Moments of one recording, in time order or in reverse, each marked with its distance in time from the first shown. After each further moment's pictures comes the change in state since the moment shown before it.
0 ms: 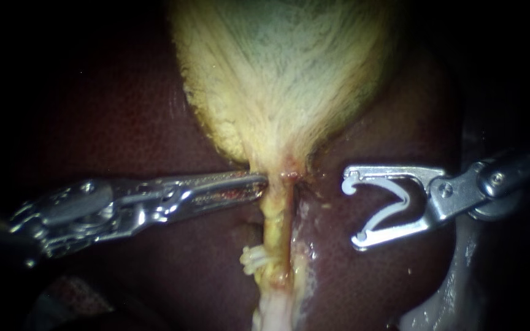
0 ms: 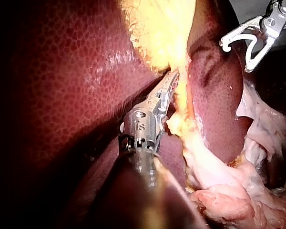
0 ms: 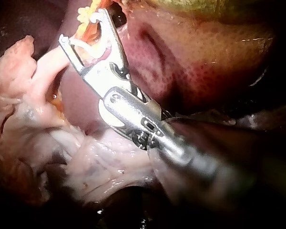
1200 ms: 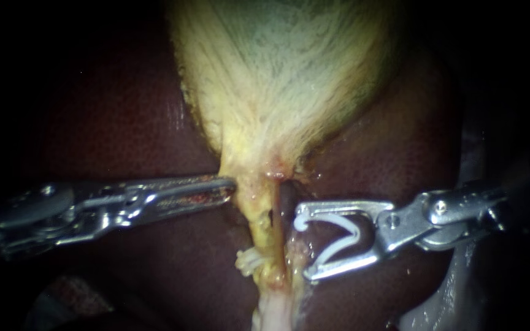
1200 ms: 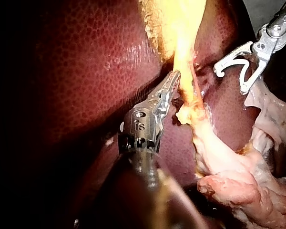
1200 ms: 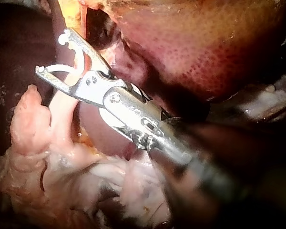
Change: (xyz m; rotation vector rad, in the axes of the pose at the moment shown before) right arm -0.002 0.000 0.010 0.018 0.019 0.242; left arm -0.001 0.001 -0.007 -0.013 -0.010 -0.003
